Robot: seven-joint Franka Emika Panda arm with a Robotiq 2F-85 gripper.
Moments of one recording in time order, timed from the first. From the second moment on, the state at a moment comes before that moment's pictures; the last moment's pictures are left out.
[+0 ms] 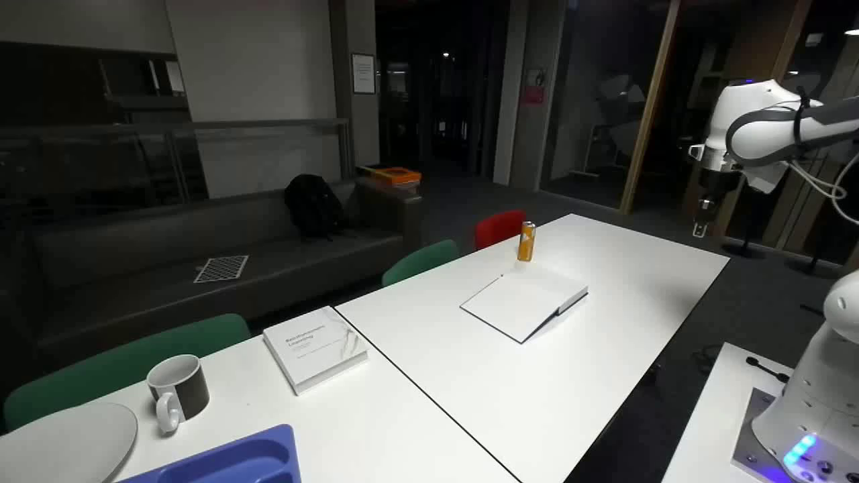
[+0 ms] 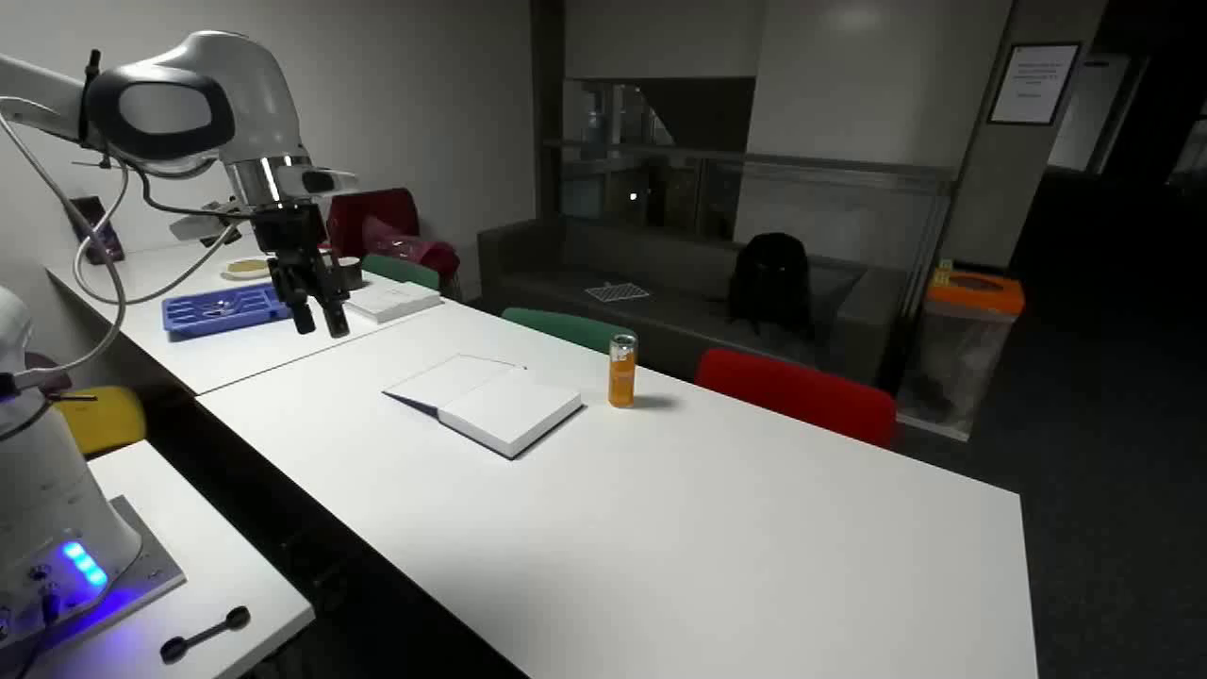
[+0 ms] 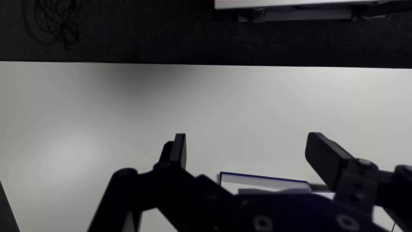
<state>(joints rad) -0.27 -0.73 -0.26 -2.66 -0.42 2.02 -0.29</state>
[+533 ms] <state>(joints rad) -0.21 -0.71 -0.24 -2.67 -0.41 2.04 -0.29</state>
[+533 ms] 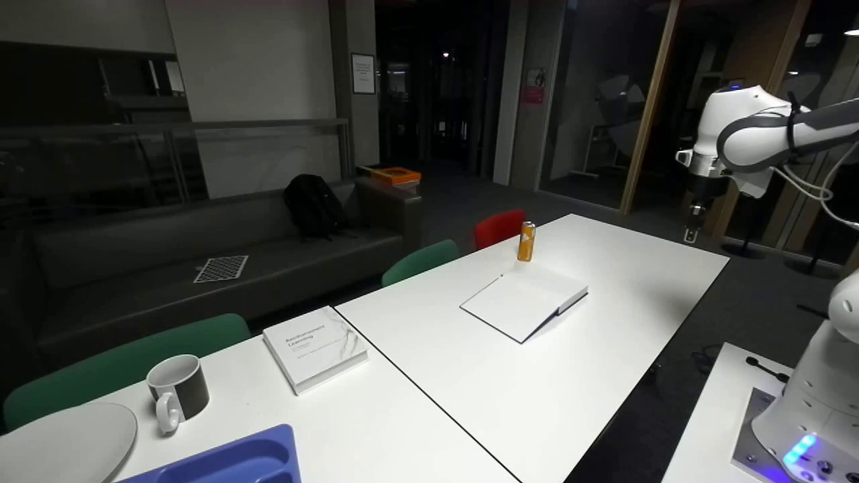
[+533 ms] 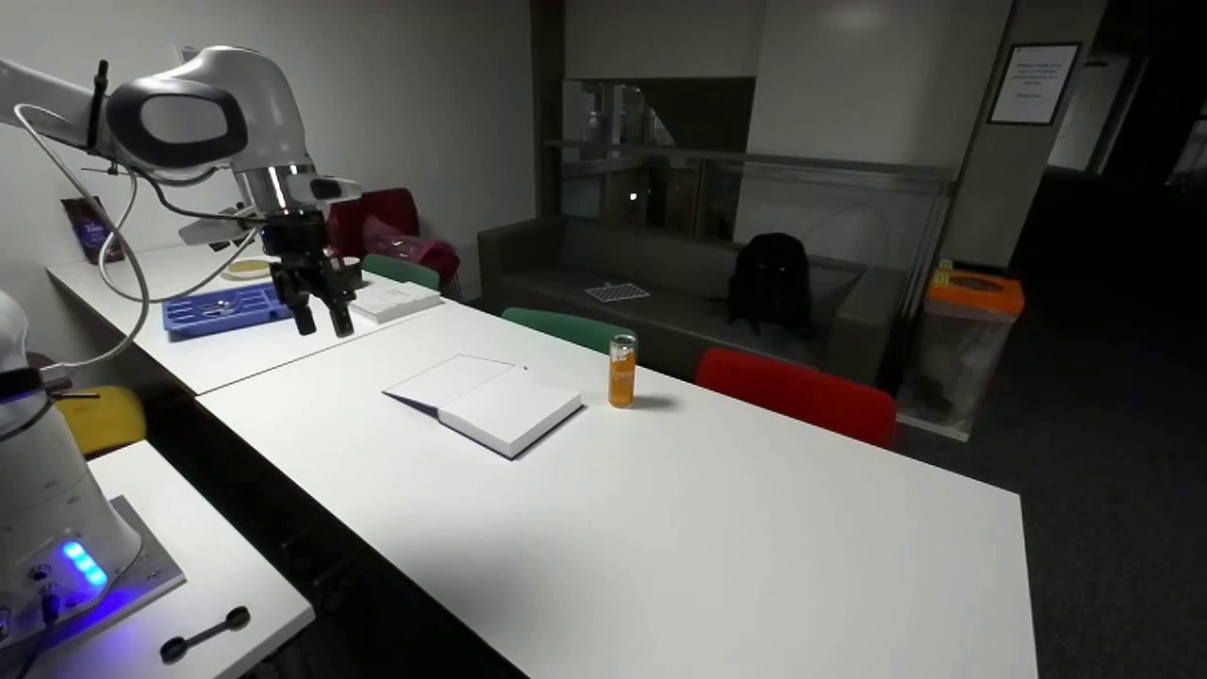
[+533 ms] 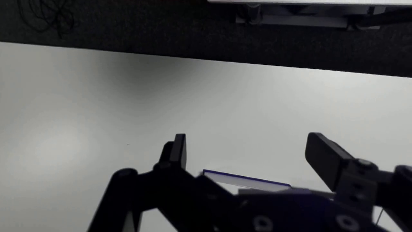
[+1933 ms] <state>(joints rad) 0.19 -0.48 -0.14 -2.76 -0.23 2.27 -0.66</state>
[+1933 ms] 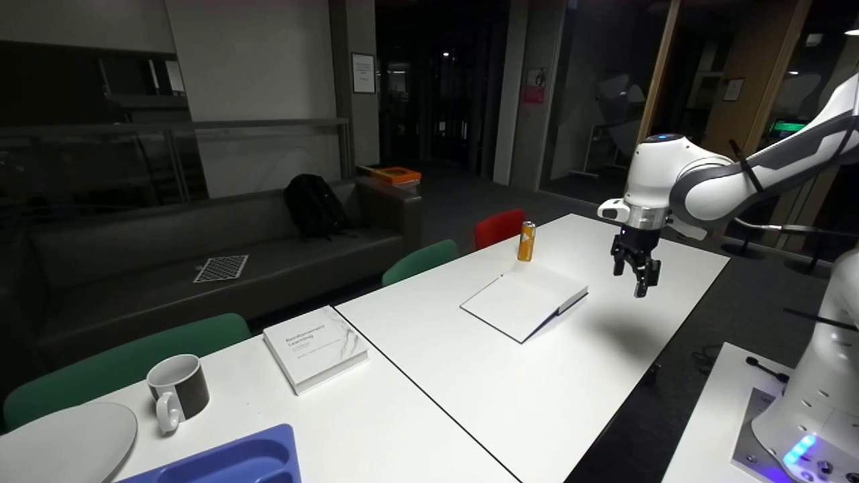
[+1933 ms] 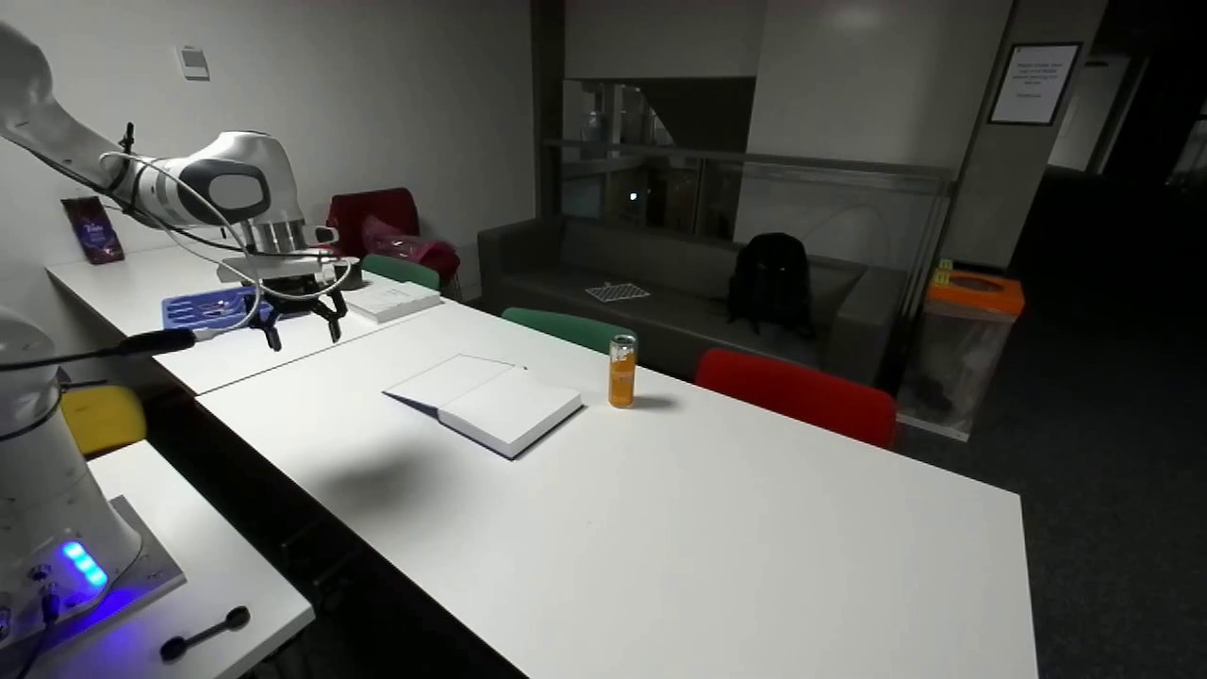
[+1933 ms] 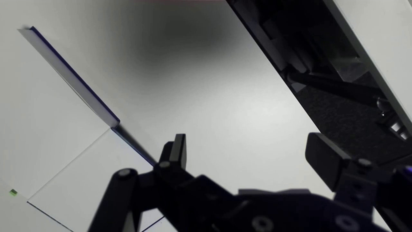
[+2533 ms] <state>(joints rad) 0.18 -0.31 -0.02 -2.77 -0.37 2.58 -0.60</state>
